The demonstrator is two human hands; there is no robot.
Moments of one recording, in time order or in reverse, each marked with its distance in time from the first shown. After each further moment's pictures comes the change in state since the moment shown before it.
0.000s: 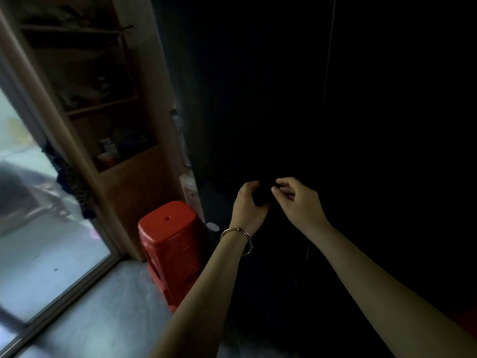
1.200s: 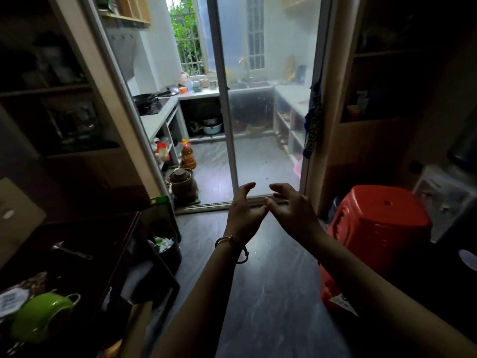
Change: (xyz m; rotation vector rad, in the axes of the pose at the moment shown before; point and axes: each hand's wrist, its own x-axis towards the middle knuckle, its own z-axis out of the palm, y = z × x) left_hand -0.262 -0.160 -0.387 0.287 0.867 -0.406; right_hand -0.188 -0.264 0.359 0.392 -0.888 -0.519
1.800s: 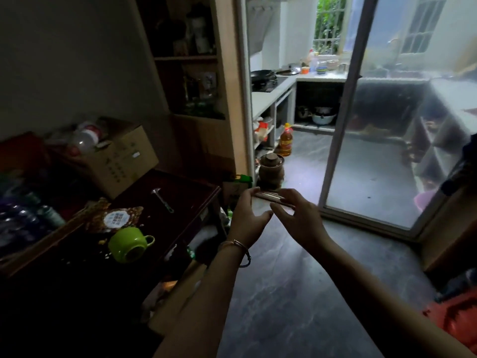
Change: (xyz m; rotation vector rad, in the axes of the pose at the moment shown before) left_hand 0.040 -0.076 -0.090 0.069 0.414 -0.365; right_hand 0.108 -0.011 0.145 0.200 -0.427 -0.244
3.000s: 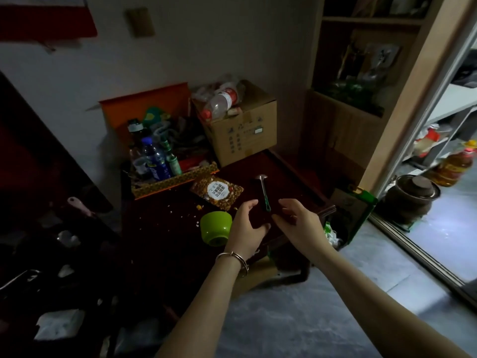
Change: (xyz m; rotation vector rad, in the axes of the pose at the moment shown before) left_hand 0.071 -0.146 -0.196 0.138 0.511 -0.350; right_hand 0.144 -0.052 0.261 0.074 -0.619 -0.243
